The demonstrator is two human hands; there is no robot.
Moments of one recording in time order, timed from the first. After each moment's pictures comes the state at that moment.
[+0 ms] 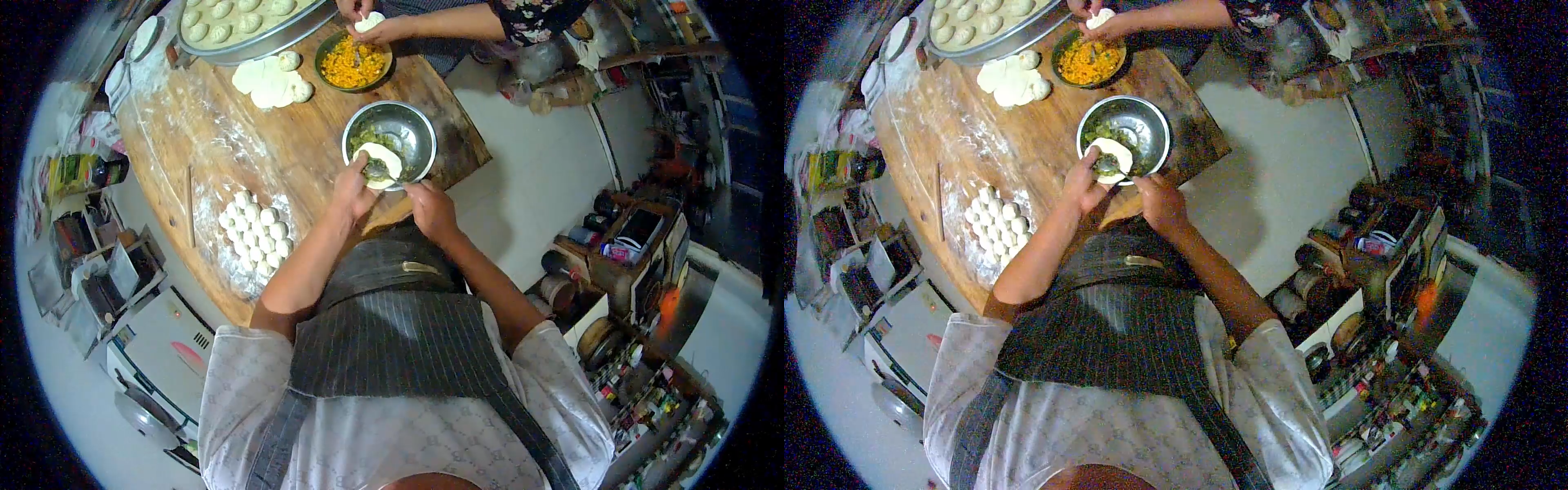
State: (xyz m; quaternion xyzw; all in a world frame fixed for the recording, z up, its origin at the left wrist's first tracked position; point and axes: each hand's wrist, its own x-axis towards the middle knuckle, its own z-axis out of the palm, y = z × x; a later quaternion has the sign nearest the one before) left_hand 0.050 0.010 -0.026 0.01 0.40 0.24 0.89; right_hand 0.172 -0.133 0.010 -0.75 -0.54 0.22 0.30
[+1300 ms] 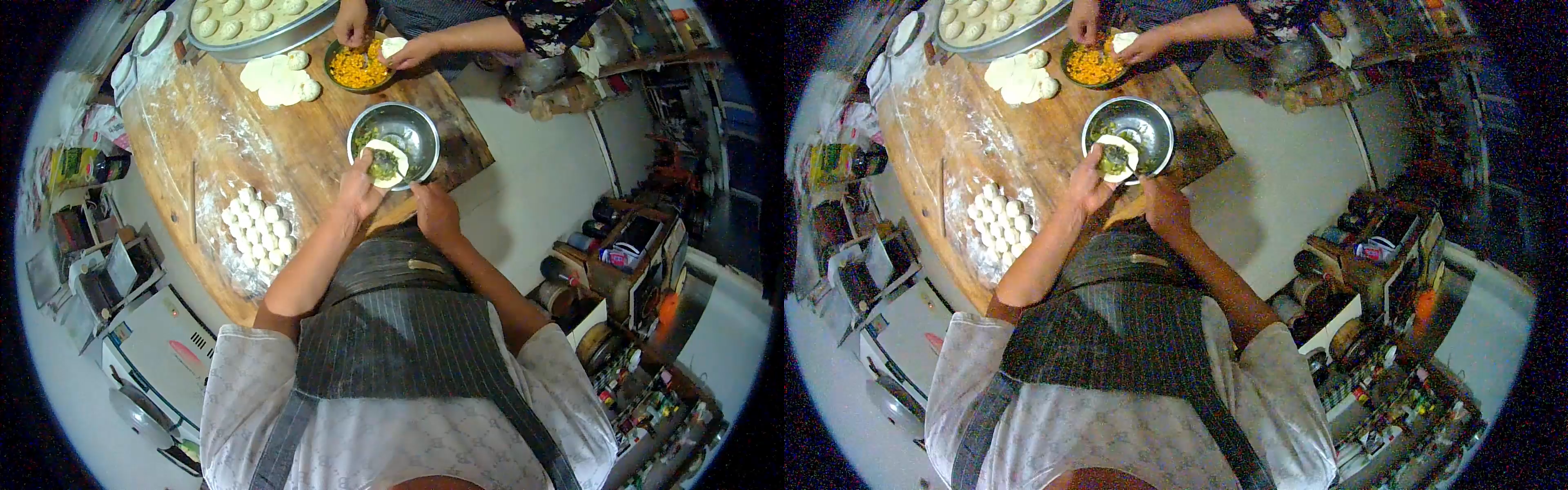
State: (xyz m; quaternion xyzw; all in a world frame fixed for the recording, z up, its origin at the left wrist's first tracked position) left_hand 0.045 0.006 -0.013 0.01 0.37 0.26 0.89; right_hand 0.162 -0.136 0.017 -0.76 -0.57 0.16 0.27
